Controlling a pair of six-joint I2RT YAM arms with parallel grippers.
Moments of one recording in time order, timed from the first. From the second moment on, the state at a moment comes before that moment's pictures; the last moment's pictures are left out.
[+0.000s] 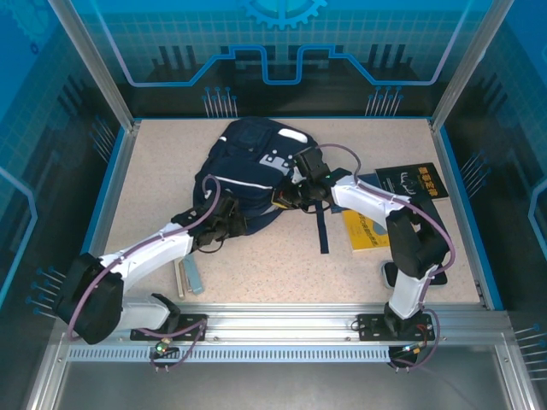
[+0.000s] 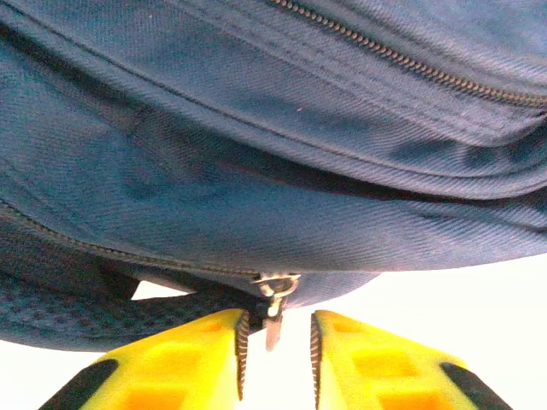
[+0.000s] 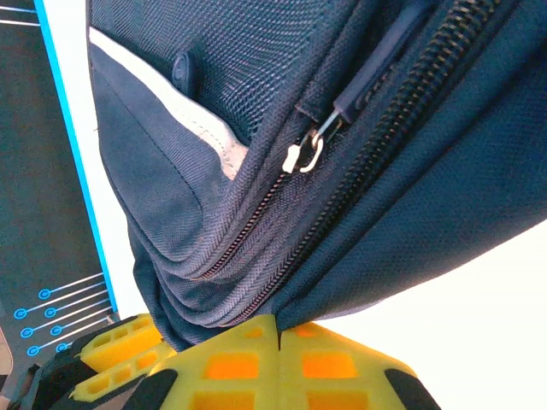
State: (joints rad) left arm -0.53 1.30 0.74 -0.40 -0.06 -0.72; right arm 0.57 1.81 1.28 -0.39 -0.45 0.92
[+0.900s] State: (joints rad) left arm -0.48 1.35 0.78 -0.42 -0.03 -0.62; right arm 0.51 1.81 1.27 -0.40 -0.44 0.88
